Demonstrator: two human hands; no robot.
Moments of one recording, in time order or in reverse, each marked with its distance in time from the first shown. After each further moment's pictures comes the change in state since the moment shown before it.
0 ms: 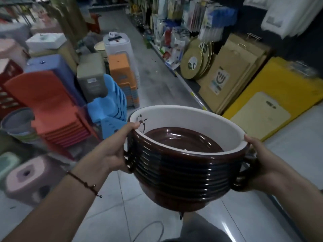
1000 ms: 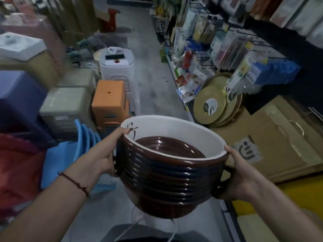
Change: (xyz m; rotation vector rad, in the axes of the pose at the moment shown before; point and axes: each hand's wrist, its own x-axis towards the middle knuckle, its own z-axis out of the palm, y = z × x) left_hand 0.414 0.508 0.109 -0.246 0.112 -0.079; right_hand 0.300 -0.563 0.355 -0.234 -0.032 0.089
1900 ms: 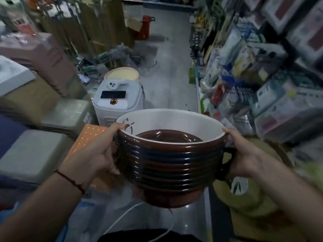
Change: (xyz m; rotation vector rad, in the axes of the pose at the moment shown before) left_hand 0.302 0.450 0.173 -0.203 0.145 0.098; right_hand 0.189 -0.601 0.266 -0.344 -0.122 -0.034
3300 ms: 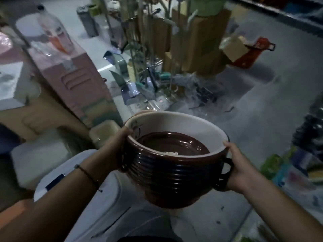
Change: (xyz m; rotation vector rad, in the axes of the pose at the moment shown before) left_hand 0.483 0.601 0.138 -0.506 0.494 0.131; right_hand 0.446 -0.765 0.443 -0.618 -0.178 0.050
